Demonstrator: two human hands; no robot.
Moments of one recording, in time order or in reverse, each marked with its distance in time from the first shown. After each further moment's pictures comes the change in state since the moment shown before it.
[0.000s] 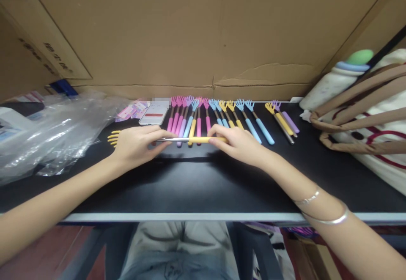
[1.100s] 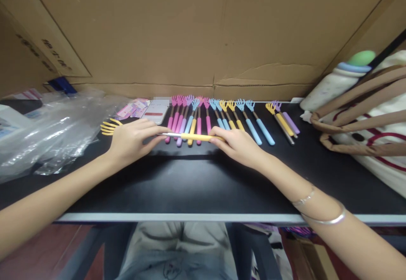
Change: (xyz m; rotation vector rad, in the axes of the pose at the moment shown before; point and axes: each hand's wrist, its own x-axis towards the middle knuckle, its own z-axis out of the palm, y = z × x) left_hand -0.001 -0.010 -0.001 0.043 0.038 0.021; right_hand -0.001 0.009 0.011 -0.061 0.039 -0.032
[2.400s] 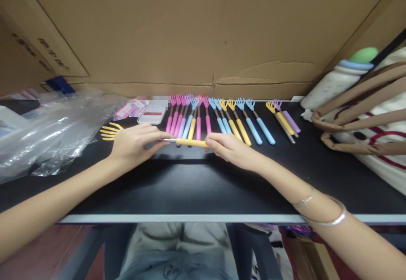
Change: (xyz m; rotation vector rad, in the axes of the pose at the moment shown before) left_hand -0.001 0.012 0.001 -0.075 -0.033 -0.034; right_hand 0.002 -0.018 0.002 0.489 -0.167 0.087
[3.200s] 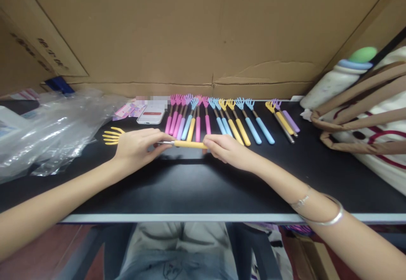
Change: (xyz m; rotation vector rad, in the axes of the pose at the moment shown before) left_hand -0.001 0.007 0.004 -0.055 0.001 -0.017; right_hand 0.002 0.003 0.006 0.055 -0.025 0.002
